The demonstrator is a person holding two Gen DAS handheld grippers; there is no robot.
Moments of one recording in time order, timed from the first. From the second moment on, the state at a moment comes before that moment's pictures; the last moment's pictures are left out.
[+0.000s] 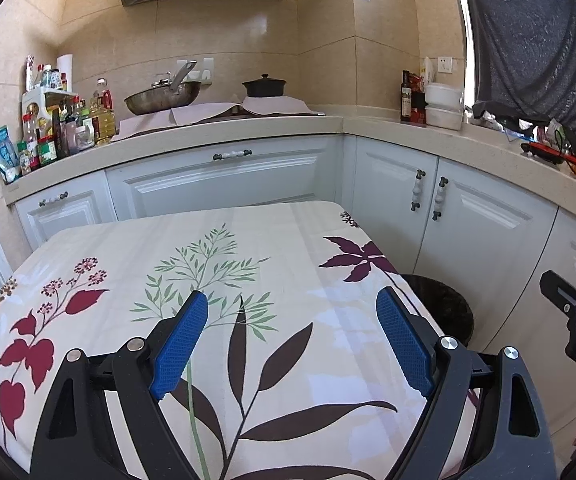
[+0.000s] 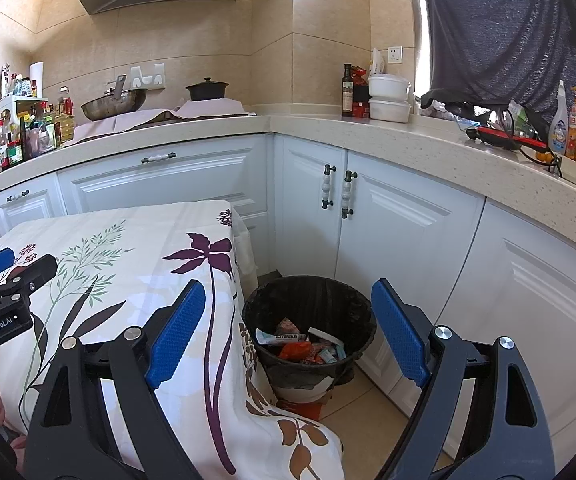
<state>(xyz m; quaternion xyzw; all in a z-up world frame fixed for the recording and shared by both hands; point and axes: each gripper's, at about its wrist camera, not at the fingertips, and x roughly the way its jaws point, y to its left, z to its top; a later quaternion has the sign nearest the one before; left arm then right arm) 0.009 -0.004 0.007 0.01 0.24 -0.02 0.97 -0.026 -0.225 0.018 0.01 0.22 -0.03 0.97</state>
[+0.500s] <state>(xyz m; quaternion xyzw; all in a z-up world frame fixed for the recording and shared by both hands) 0.016 -0.002 0.002 0.01 0.26 -0.03 0.96 -0.022 -0.216 0.015 0.00 0.23 -0.03 0.97</state>
